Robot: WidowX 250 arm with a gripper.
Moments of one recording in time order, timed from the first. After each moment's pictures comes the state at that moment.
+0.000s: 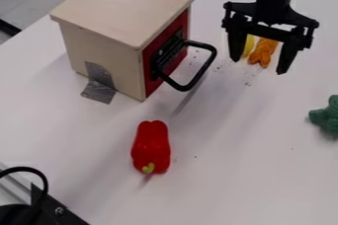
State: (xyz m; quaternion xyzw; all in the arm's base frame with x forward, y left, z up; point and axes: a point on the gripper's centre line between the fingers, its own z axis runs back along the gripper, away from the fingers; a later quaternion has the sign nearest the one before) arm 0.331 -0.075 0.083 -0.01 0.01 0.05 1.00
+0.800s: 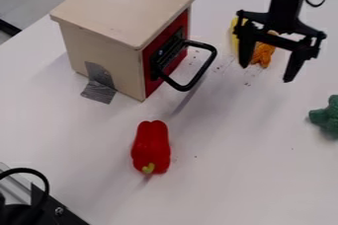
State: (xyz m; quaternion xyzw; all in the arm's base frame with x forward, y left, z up) arm 0.350 -0.086 0.068 0.00 0.06 0.03 1.00
